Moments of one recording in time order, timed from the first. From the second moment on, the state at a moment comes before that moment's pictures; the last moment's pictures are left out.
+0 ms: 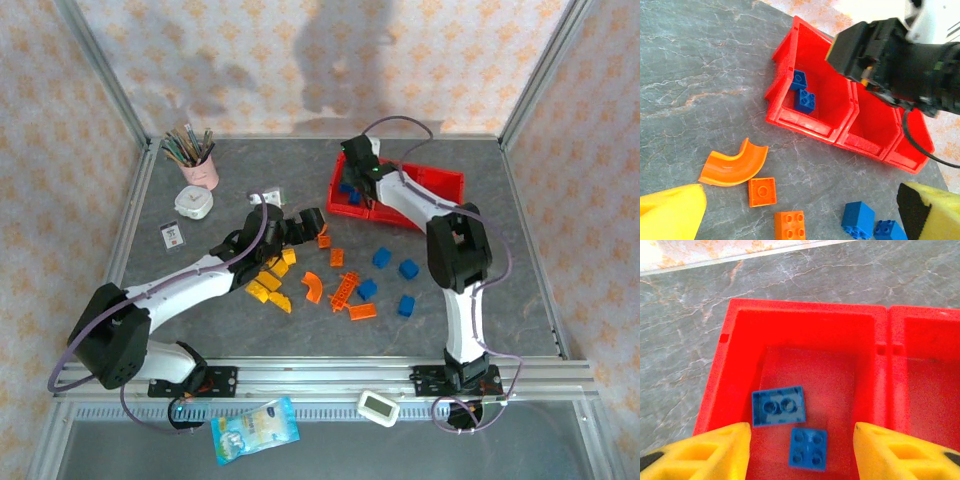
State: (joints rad) left arm -0.59 1.36 0.79 0.10 -0.13 -0.75; right arm 0.48 2.04 1.66 -0.43 0.30 0.49
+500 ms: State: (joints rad) left arm -0.68 1.28 0.72 0.10 -0.10 -0.75; right arm 0.48 1.63 1.16 -0.41 0.27 0.57
